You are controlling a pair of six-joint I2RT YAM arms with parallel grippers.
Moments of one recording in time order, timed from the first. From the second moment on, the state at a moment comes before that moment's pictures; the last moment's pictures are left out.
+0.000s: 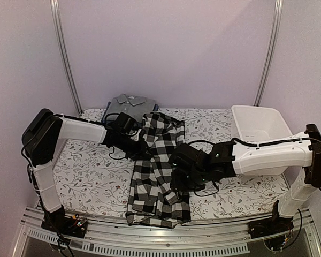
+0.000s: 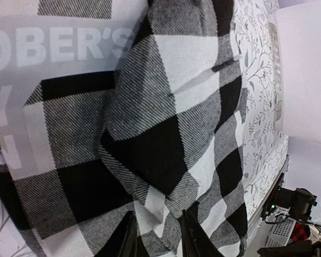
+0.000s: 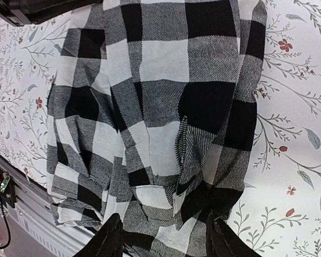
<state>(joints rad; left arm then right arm) -0.60 1.92 1.17 -0.20 0.48 -0.66 1.23 1.69 1.20 -0.62 0.19 1.05</state>
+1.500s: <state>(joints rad) -0.47 2.04 1.39 -0.29 0.15 -0.53 0.64 1.84 1.22 -0.23 -0.09 0.63</state>
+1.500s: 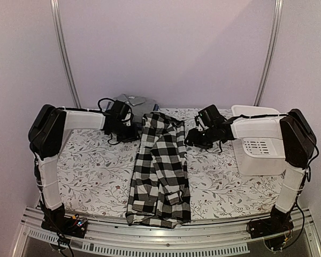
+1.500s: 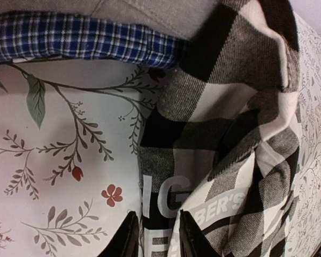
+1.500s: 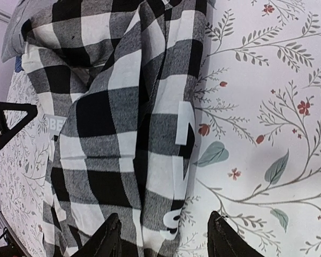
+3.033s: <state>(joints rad) -0.57 2.70 2.29 -0.35 0.15 -0.46 0.49 2.04 1.41 -0.38 0.12 0.54</state>
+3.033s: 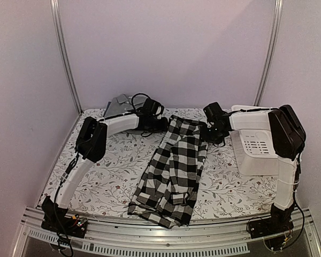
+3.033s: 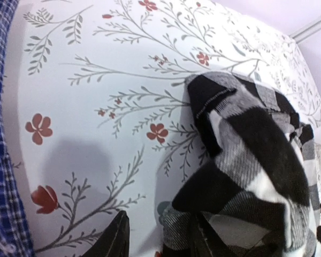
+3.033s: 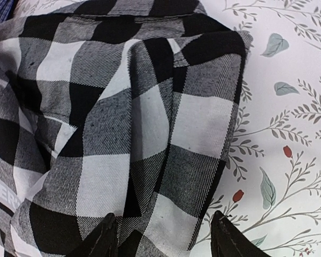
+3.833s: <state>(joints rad) -0.32 2.64 2.18 -0.31 0.30 -0.59 0.44 2.20 1.64 -0.45 0.11 0.46</state>
